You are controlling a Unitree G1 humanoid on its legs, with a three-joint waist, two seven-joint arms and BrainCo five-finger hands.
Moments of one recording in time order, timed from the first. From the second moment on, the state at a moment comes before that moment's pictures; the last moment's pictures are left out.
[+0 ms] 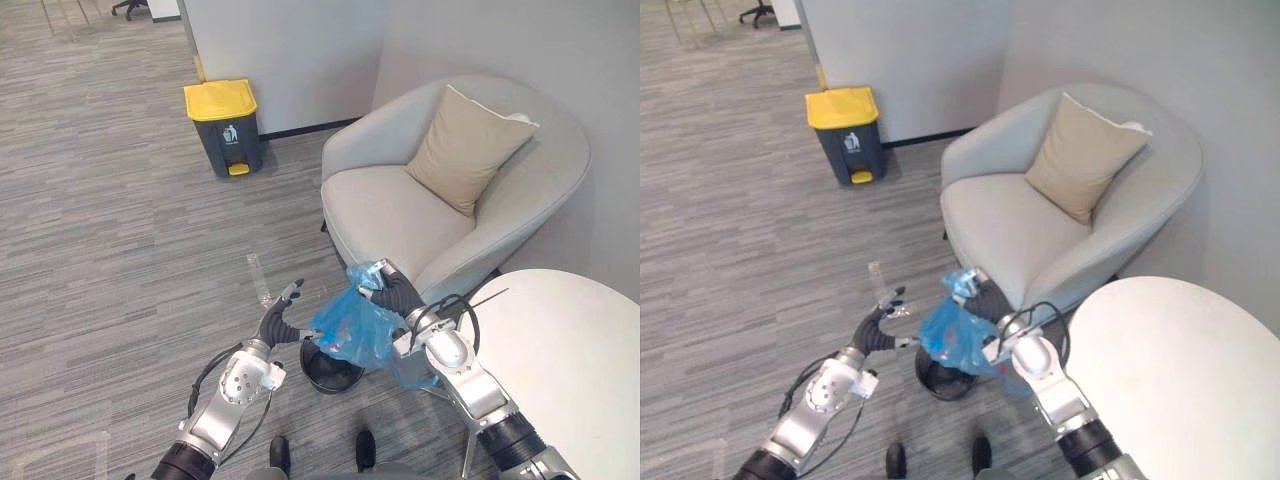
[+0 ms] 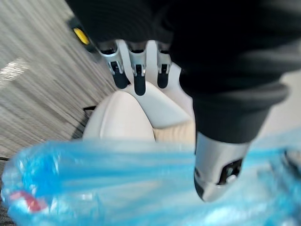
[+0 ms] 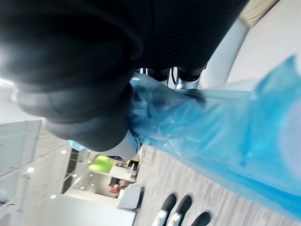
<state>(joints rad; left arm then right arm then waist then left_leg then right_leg) -0.04 0.35 -0.42 0.15 0.15 -0.13 0.08 -0.16 -0.37 0.37 0.01 0.09 -0.15 0.07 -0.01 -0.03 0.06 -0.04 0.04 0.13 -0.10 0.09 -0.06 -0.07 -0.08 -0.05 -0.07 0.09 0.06</state>
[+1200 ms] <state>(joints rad) -0.14 0.20 -0.53 0.30 0.40 -0.12 0.13 -0.31 -0.23 0.60 -0.07 0.36 -0.12 0.13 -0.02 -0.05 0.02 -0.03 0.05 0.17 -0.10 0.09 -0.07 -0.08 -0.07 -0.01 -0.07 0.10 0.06</state>
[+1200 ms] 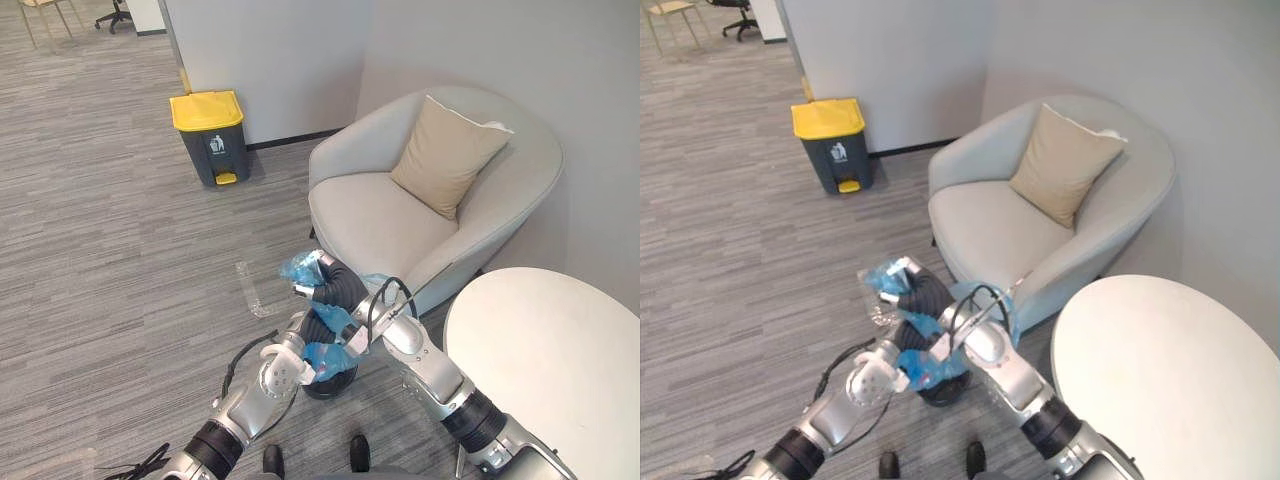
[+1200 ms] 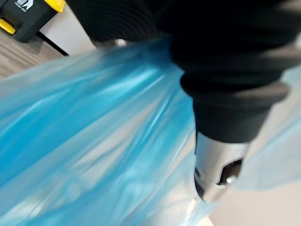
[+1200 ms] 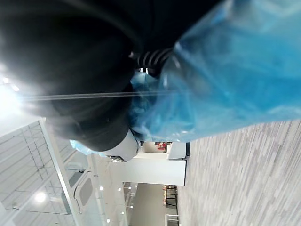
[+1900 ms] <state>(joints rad) -0.13 0.17 -0.52 0.39 0.35 -0.09 0.17 -0.32 -0.16 0.62 -0.07 0.43 -0.12 0.14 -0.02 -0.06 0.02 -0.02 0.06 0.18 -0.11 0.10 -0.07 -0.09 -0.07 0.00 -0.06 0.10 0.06</state>
